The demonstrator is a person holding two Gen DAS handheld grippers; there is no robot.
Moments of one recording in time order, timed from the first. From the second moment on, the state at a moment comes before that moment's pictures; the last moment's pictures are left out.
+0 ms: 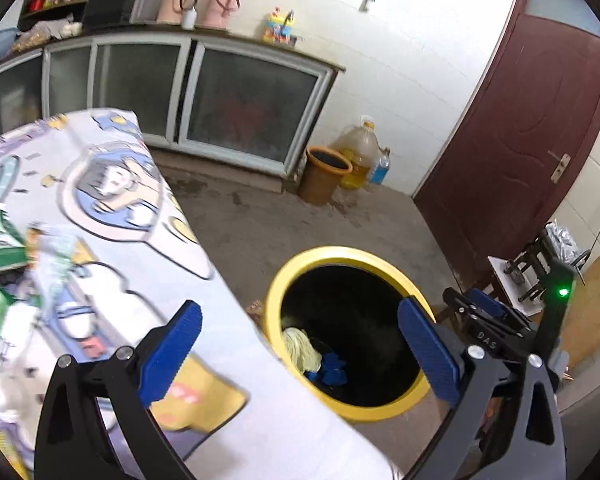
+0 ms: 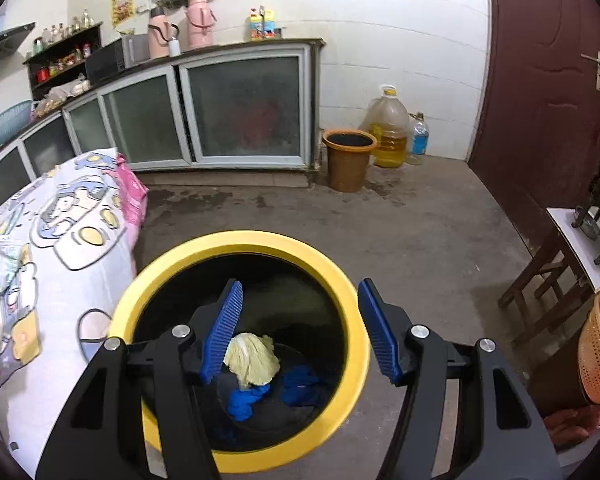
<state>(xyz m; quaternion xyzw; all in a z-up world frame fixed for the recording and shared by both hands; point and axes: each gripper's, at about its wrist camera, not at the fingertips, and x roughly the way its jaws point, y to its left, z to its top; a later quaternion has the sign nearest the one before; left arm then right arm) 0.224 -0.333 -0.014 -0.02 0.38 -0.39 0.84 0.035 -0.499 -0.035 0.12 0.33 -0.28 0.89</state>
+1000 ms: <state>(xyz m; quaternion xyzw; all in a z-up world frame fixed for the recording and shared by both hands) 0.194 -0.012 -0.051 -0.07 0.42 -0.16 0.89 0.249 -0.256 -0.032 0.19 0.39 0.08 0.90</state>
